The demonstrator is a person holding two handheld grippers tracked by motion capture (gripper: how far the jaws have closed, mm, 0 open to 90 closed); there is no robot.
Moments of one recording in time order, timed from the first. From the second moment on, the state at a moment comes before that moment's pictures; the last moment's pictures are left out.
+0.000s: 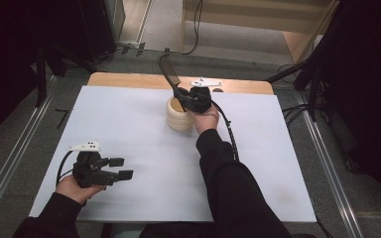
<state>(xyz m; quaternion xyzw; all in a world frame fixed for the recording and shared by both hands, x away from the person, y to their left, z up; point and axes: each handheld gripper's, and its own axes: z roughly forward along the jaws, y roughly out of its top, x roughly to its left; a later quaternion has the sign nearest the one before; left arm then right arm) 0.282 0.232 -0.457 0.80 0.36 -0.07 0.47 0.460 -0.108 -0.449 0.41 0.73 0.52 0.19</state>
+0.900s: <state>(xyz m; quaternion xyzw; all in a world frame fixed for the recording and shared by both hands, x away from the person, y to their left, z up) 0.282 0.232 -0.457 0.81 0.36 -0.07 0.47 0.454 -0.107 -0.454 0.40 0.73 0.51 0.21</state>
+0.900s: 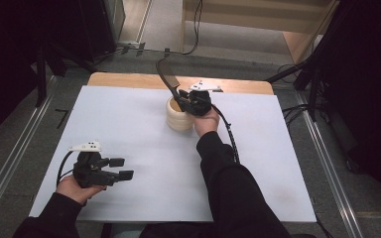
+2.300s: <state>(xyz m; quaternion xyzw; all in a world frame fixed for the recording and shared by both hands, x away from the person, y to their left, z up) 0.283 0.229 -0.457 0.81 0.36 -0.07 0.46 0.371 -0.157 -0.442 0.38 0.78 0.49 0.05</state>
